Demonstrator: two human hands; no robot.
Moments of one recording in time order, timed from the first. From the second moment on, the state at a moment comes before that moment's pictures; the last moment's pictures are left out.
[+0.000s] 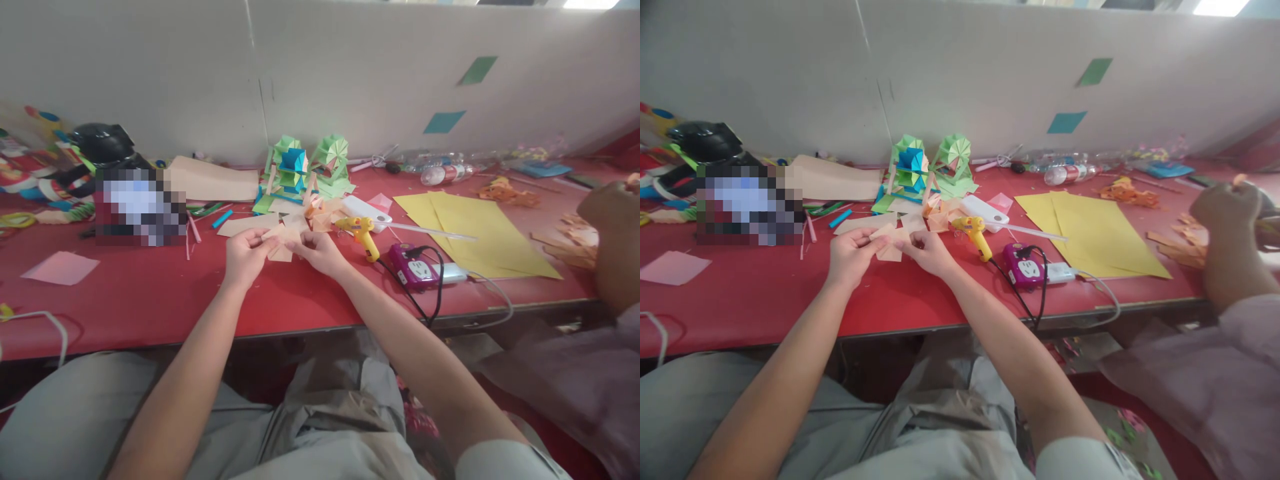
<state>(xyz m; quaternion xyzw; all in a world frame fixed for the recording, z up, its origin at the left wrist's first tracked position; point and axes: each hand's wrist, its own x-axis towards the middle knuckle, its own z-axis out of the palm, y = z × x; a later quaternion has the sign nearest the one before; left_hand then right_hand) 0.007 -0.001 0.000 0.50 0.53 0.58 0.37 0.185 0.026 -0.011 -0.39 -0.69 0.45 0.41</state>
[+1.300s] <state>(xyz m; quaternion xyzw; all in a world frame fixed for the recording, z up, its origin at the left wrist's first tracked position) -0.003 0.005 -0.002 0.56 0.51 0.56 0.35 0.190 0.032 -0.015 -0.37 -0.69 0.44 0.44</state>
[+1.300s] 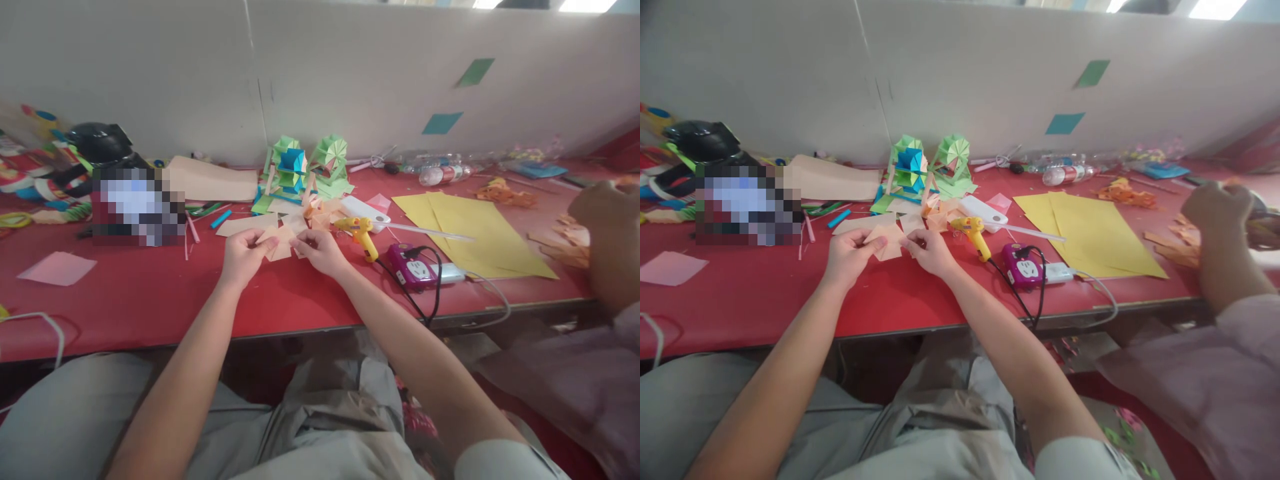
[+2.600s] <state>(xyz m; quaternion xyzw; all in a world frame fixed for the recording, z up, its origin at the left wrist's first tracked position) 0.007 0.005 -0.006 0.54 0.52 0.51 0.41 0.190 0.030 -0.015 -0.39 -0.65 0.40 0.52</state>
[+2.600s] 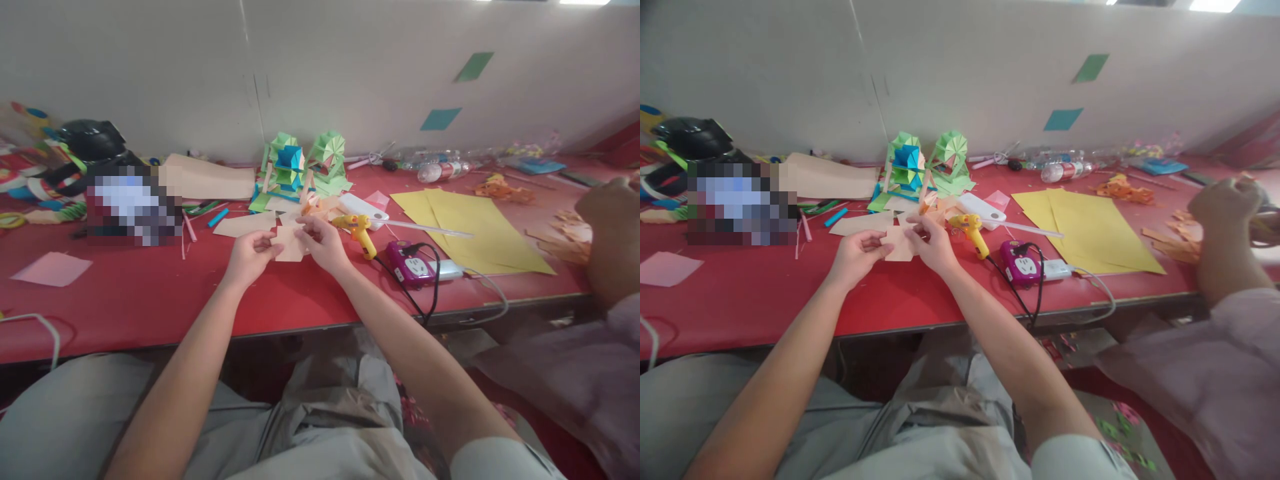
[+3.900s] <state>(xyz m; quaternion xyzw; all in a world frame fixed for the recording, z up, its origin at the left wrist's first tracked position) 0.007 0.003 -0.012 0.68 0.52 0.44 0.26 0.210 0.032 -0.036 -0.36 -0.73 0.36 0.46</state>
